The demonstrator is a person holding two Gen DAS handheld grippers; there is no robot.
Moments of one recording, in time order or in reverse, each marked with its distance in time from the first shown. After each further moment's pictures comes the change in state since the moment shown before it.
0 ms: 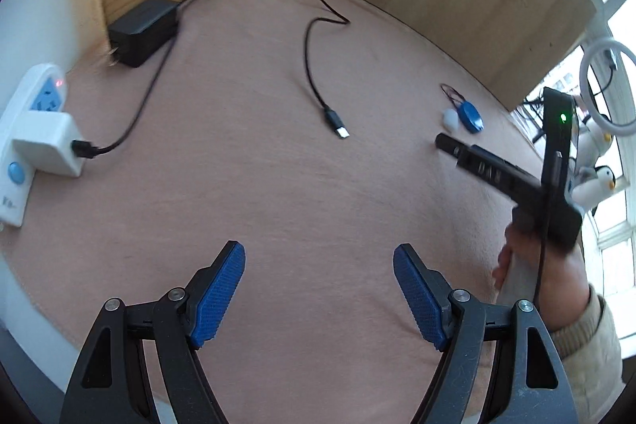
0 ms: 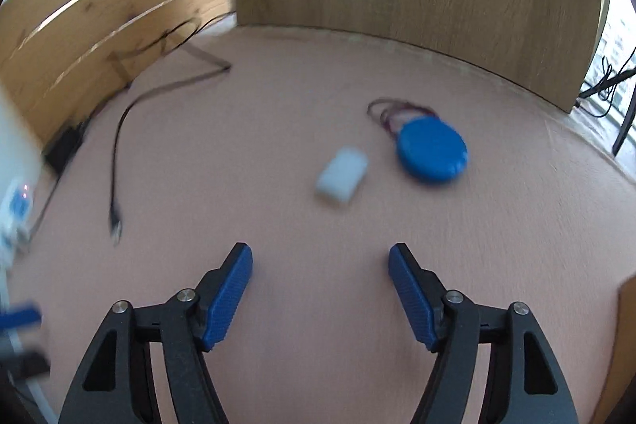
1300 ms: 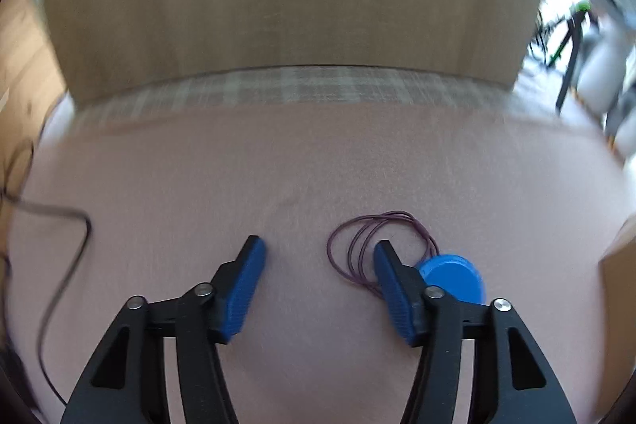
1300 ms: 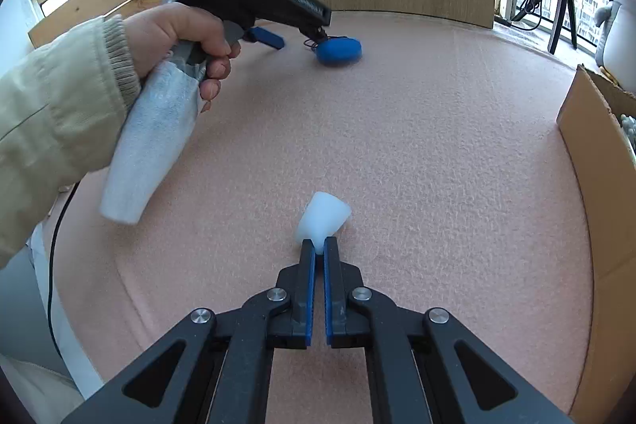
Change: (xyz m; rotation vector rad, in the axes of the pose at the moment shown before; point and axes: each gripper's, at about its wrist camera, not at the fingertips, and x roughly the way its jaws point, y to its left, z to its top) left arm 0.207 -0.250 0.176 0.548 0.005 0.097; right arm -0.095 -0.058 -0.130 0.108 -0.012 0.069
